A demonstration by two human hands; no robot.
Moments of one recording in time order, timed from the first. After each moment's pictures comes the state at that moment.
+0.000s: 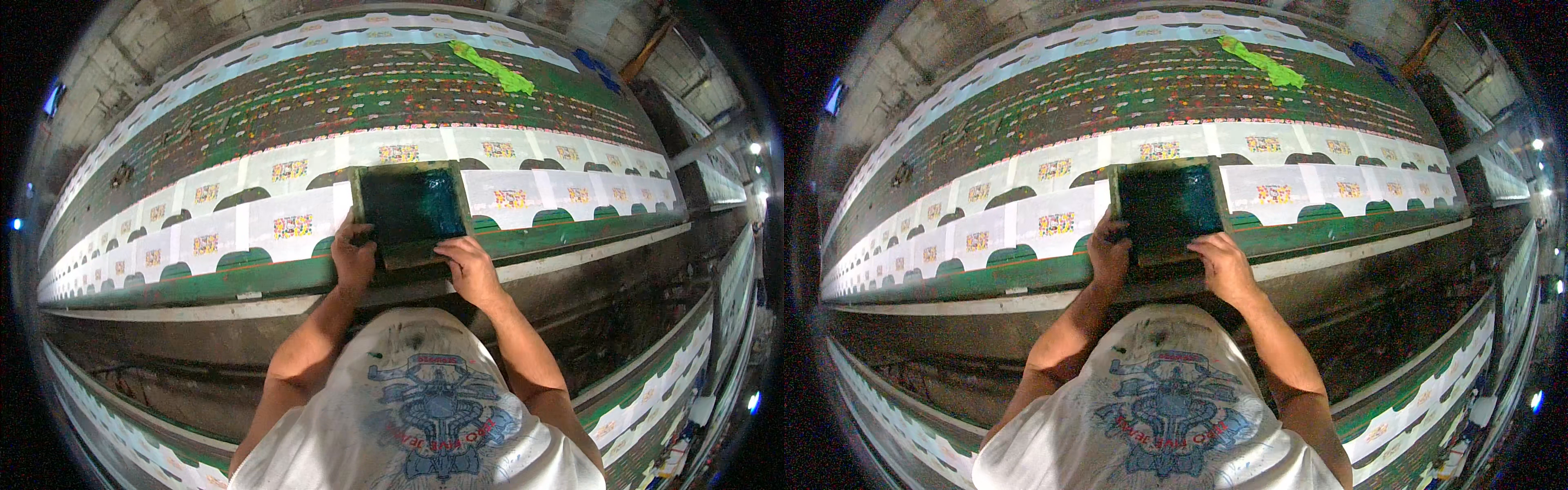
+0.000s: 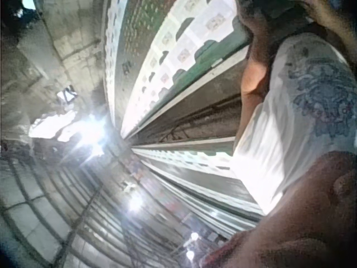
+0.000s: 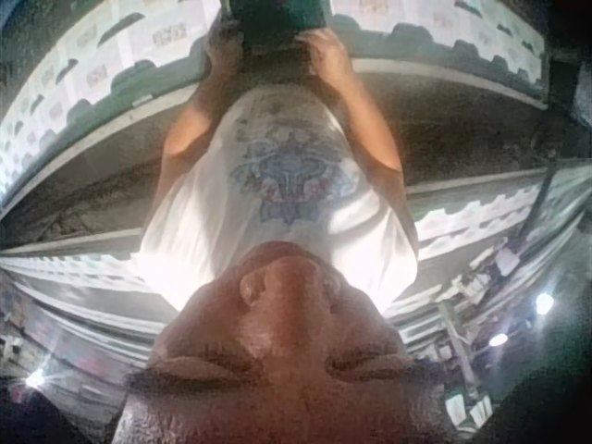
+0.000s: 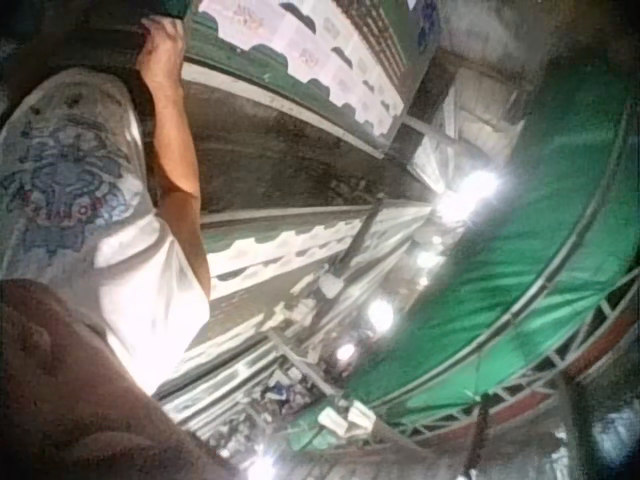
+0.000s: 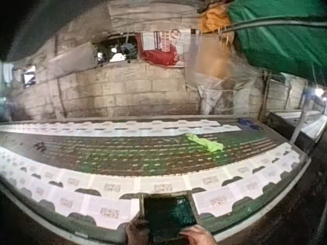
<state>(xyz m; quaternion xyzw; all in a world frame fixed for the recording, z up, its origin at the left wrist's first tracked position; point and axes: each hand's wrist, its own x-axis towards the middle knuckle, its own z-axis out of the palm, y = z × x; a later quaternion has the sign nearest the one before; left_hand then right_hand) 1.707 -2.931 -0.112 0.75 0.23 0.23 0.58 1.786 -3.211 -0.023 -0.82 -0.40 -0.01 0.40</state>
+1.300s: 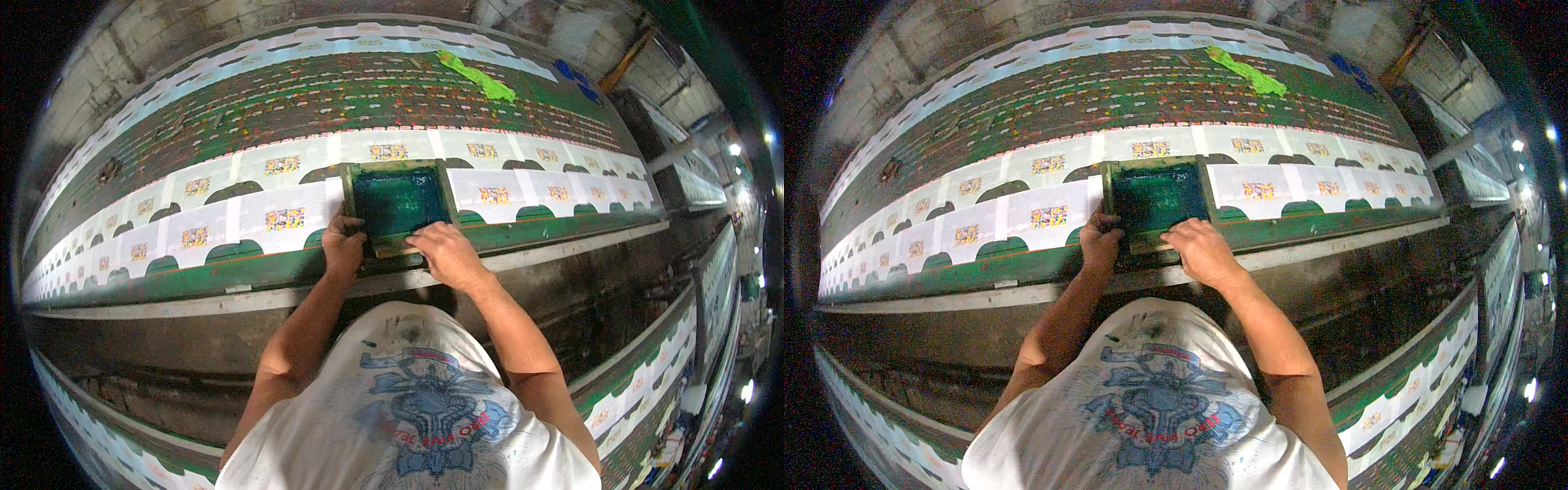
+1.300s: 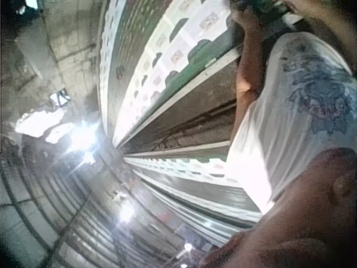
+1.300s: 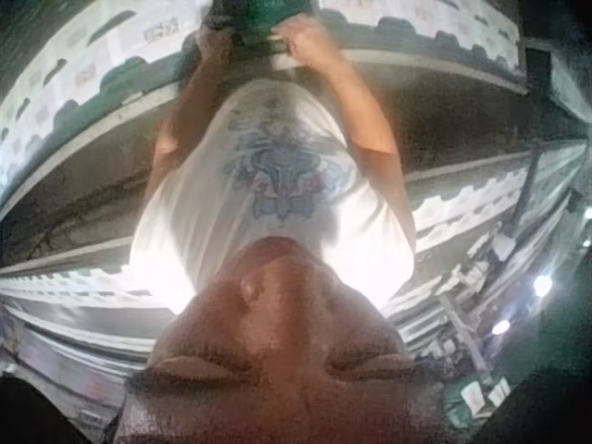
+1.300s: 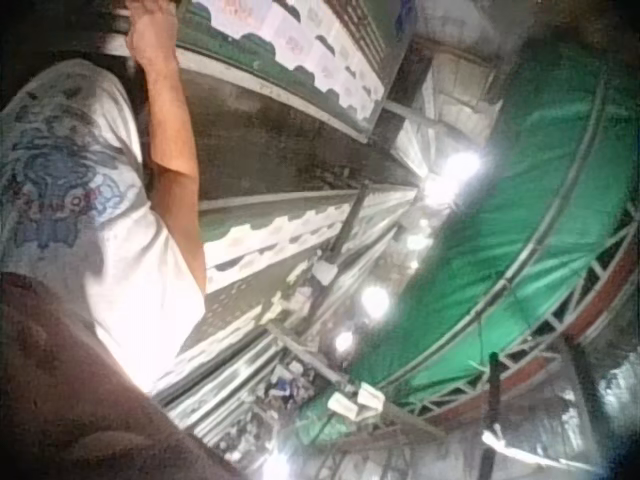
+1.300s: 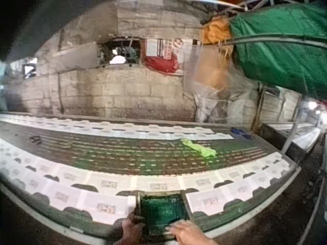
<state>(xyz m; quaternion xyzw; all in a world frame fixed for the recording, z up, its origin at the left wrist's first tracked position) 1.712 -2.927 -0.133 0.67 0.23 0.22 0.67 1.784 -3.186 -0.006 -0.83 -0.51 -0.03 0.22</state>
